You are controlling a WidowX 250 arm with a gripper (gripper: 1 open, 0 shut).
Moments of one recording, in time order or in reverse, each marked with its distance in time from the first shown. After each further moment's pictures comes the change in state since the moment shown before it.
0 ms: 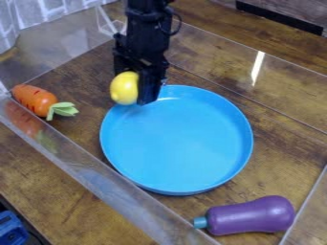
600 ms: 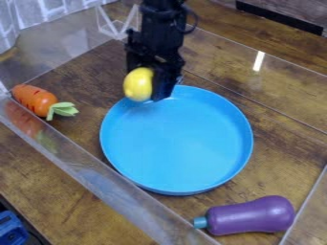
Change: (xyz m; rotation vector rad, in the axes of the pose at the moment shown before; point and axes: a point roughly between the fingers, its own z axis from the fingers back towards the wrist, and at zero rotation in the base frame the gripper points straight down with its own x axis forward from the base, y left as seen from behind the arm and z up) arm 0.021 -0.014 0.017 0.043 -0.049 -0.013
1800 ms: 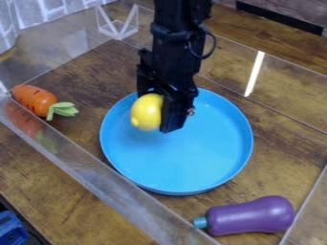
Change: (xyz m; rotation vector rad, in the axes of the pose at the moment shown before) arm -0.031 -0.052 -0.008 -0.031 0.009 -0.122
